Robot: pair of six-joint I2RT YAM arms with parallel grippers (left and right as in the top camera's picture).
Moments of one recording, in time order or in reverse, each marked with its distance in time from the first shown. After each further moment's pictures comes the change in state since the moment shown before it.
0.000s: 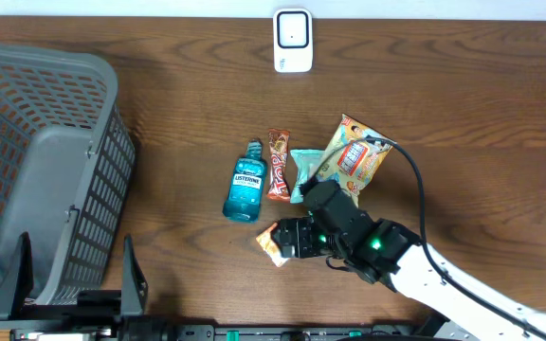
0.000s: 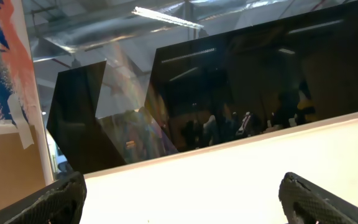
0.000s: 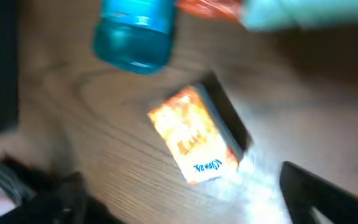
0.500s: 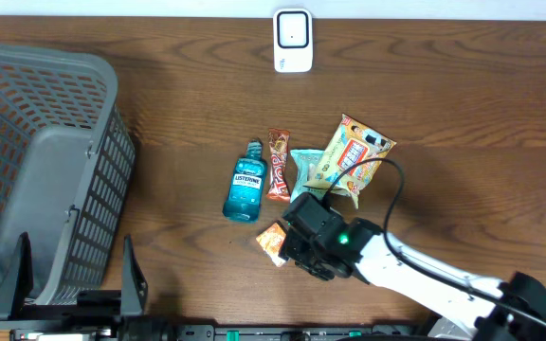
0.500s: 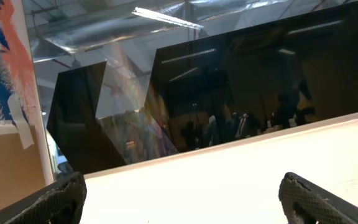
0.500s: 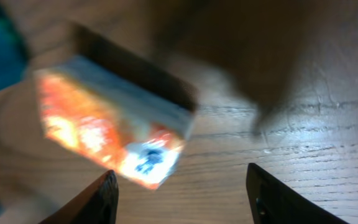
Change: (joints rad) left arm 0.000 0.000 0.000 0.002 0.000 0.000; right arm 0.066 0.204 -0.002 -0.050 -0.007 0.557
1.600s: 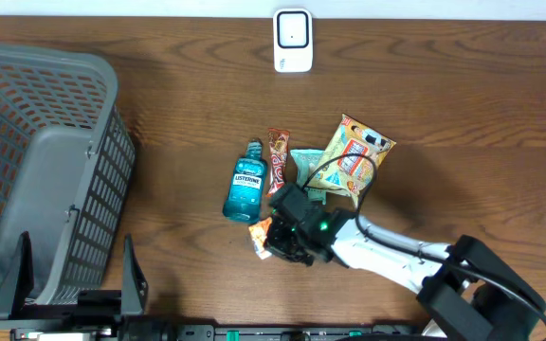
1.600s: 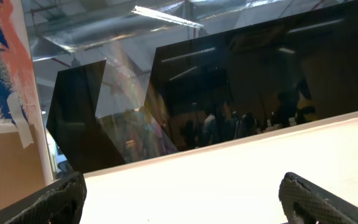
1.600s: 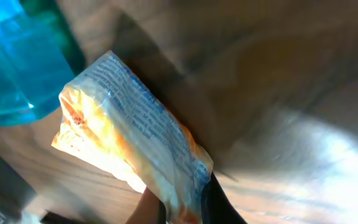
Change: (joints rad) left arm 0.000 0.000 0.000 -0.005 0.000 0.000; right arm -0.042 0.196 0.042 0.233 -0.134 -0.087
